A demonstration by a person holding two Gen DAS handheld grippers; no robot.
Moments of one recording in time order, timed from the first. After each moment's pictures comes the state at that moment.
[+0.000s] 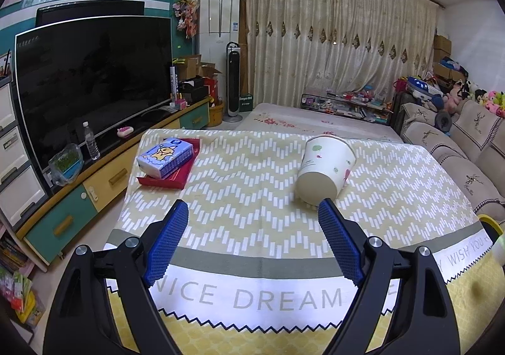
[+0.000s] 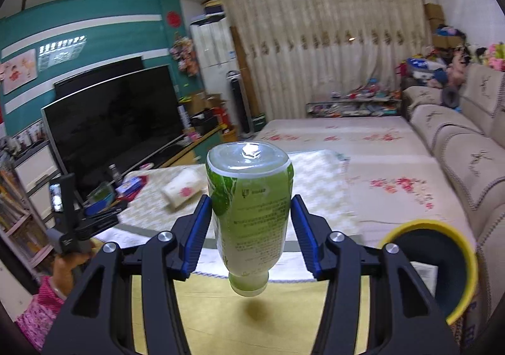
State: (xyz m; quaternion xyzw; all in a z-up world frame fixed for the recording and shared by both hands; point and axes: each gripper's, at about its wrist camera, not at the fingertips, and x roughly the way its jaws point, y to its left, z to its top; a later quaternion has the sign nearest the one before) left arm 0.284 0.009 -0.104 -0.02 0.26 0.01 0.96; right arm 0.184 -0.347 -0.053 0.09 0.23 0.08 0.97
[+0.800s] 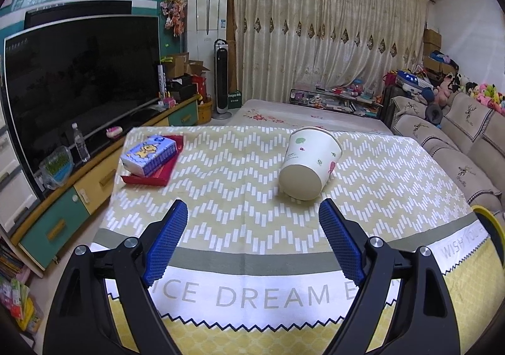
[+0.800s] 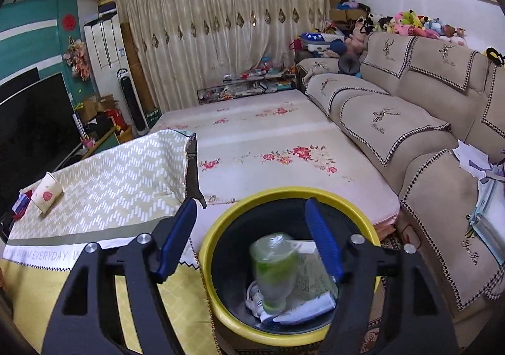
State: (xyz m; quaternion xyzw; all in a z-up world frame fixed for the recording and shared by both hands) left arm 0.288 0.000 -0.109 -0.01 0.28 -0.02 0.96; right arm 0.188 -0.494 -0.128 0.12 0.27 -0.15 0.94
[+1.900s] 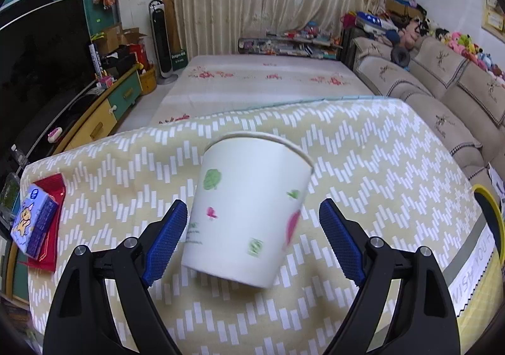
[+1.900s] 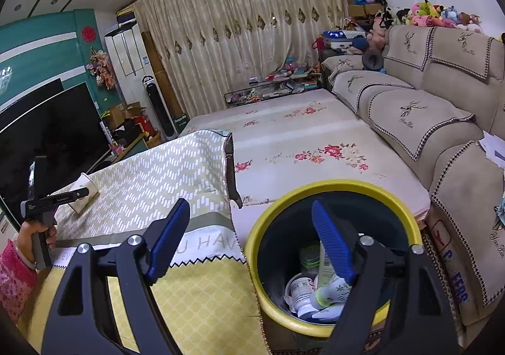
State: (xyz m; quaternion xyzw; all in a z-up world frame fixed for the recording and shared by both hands) left arm 0.454 -0.085 -0.142 0.05 0.39 -0.13 0.91; right arm 0.182 -0.473 -0.128 0.15 0.26 -0.08 0.95
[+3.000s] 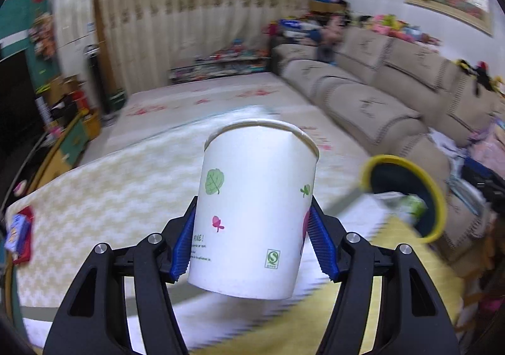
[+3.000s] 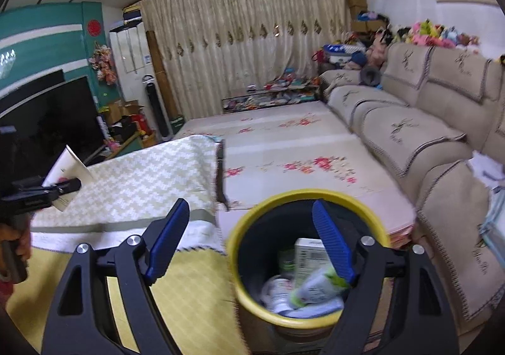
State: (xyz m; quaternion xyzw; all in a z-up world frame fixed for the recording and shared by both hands) left arm 0.296 -0.232 -0.071 0.10 0.33 -0.29 0.89; right arm 0.148 -0.482 -0.110 0.10 0.24 -0.11 0.96
